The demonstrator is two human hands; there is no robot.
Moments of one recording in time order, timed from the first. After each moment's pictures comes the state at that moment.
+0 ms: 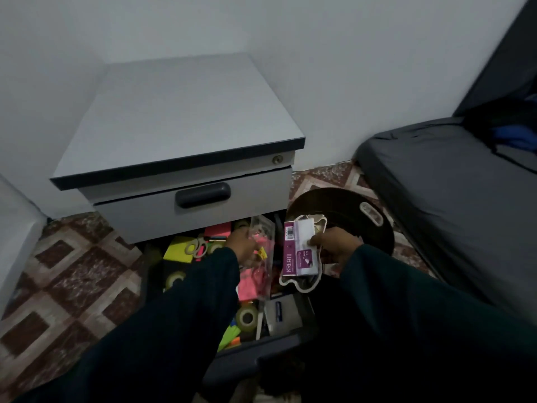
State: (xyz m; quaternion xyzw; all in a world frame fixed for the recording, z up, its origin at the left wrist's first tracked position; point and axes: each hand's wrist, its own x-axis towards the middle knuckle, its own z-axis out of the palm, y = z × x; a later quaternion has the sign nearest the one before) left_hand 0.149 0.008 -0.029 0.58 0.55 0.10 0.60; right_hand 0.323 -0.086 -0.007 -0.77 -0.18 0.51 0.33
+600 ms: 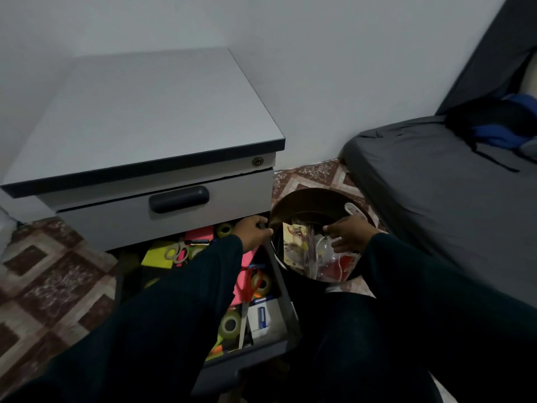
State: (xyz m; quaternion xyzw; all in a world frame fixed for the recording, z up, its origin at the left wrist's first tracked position) left_hand 0.206 0.017 -0.024 0.69 0.49 0.06 0.52; right_hand 0.403 -0.090 -0.009 -0.81 -0.19 0.47 0.30
